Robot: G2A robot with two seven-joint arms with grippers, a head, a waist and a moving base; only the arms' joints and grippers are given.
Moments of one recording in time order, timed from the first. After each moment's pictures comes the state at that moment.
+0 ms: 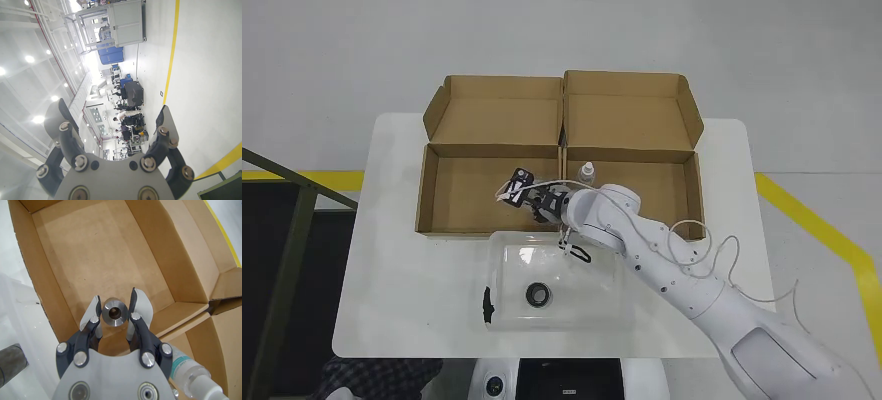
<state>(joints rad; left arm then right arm) -0.01 -0.37 -0.75 -1.25 2.03 -0.40 0.22 -0.67 -1.41 0.63 -1.36 -1.20 -0.31 0.70</state>
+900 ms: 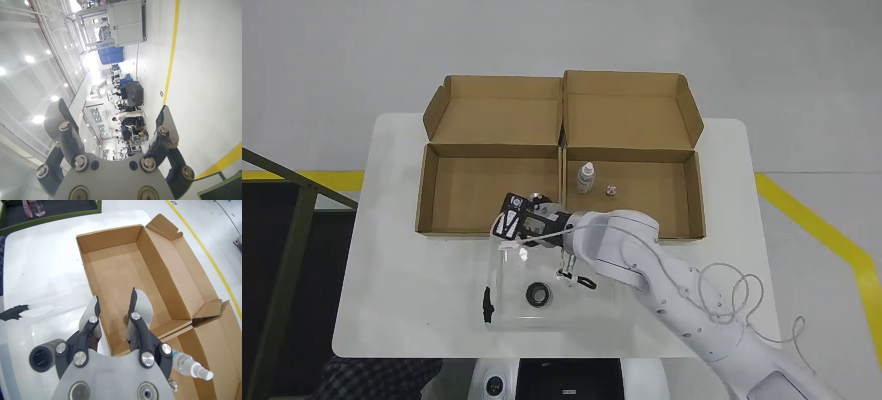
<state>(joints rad) -0.01 -0.37 -0.75 -1.25 2.03 -0.40 0.22 -0.92 -1.35 0.79 -1.79 -1.27 -0.45 0.70</state>
